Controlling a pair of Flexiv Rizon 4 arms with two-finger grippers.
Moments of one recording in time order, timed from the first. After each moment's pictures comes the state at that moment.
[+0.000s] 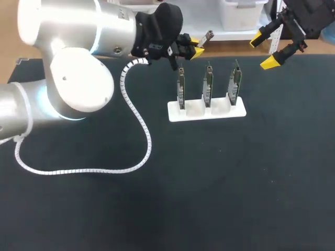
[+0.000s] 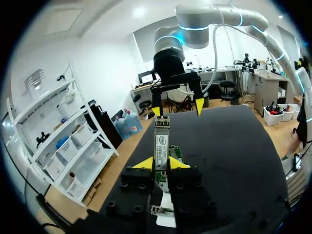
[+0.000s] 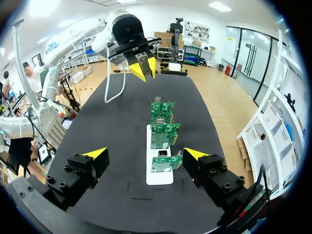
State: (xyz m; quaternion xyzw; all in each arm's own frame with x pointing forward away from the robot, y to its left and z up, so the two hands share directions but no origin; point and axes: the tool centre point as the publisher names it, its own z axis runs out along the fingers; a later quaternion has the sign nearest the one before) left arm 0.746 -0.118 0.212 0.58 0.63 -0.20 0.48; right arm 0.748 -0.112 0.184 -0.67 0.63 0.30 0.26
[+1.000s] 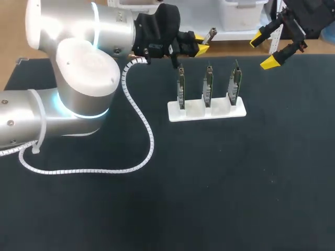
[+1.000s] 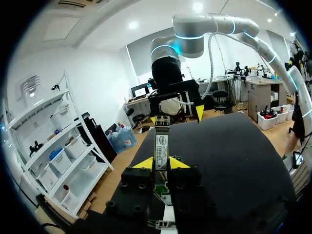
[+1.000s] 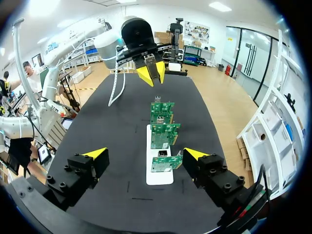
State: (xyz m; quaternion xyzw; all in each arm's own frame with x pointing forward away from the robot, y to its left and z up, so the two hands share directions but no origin) left arm 0.757 -0.134 0.214 0.58 0.59 -0.25 0.51; right arm 0.748 -0.112 0.184 -0.67 0.63 0.30 0.26
